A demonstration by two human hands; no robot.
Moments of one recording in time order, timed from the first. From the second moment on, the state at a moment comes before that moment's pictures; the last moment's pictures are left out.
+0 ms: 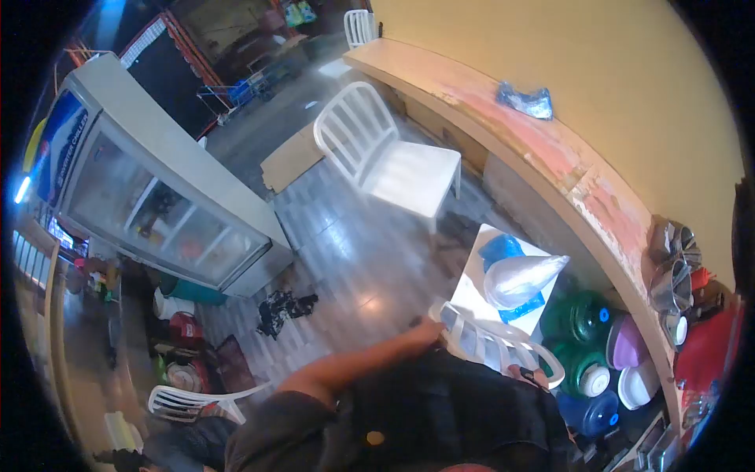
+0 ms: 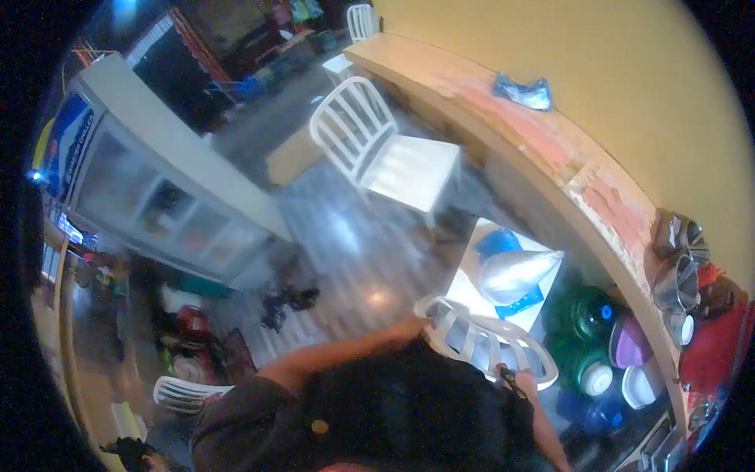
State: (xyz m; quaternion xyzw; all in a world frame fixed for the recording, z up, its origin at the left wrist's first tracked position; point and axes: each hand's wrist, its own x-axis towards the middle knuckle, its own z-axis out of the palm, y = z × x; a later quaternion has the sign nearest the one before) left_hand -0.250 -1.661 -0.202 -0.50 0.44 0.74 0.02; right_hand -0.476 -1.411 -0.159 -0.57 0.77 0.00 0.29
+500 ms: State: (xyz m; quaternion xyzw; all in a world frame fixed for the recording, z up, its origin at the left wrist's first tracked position) left_hand -0.190 -1.903 -0.144 -0.23 0.55 0.78 0.20; right_hand -0.441 -1.517 -0.118 -0.49 0.81 0.12 0.30
